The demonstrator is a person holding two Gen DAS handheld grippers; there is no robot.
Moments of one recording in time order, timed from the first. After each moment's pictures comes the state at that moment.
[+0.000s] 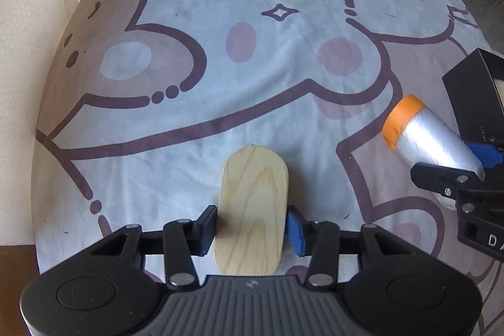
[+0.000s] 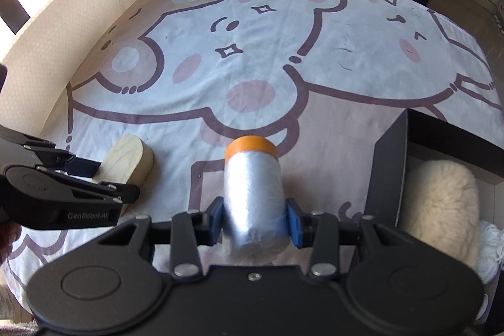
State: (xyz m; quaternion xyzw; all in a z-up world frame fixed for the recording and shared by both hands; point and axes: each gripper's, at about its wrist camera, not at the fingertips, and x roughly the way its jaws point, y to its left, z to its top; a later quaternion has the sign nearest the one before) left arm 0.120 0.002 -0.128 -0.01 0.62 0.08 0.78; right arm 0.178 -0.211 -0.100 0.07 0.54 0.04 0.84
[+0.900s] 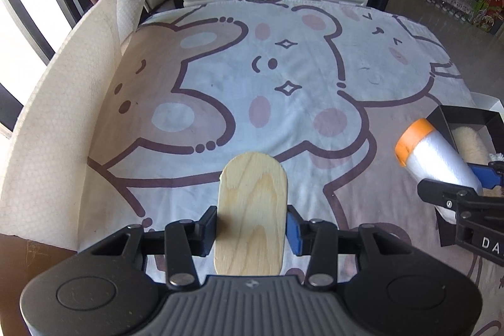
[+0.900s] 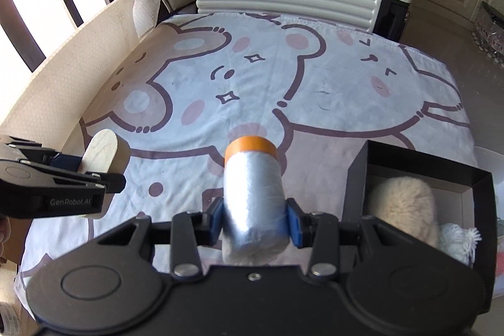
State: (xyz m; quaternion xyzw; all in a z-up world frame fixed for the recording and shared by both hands) left arm 0.085 -0.005 -0.039 0.00 0.53 0.11 0.84; right arm 0.143 -0.212 -0.036 0.08 0.48 0.00 0.88
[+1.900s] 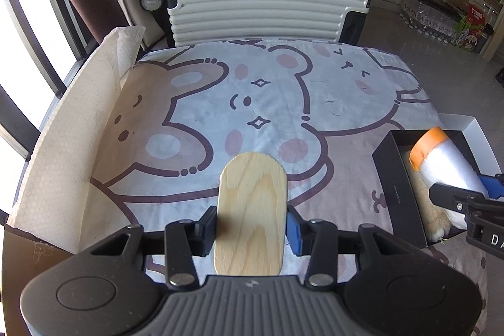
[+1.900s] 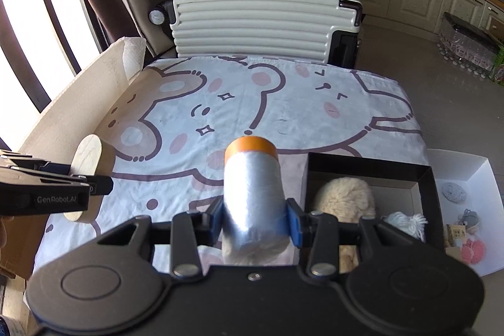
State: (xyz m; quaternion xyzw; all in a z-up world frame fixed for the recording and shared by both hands) left arm 0.061 -0.048 0.007 0.00 0.48 0.10 0.87; right arm 0.081 -0.244 0.013 0.09 0.42 -0.05 0.90
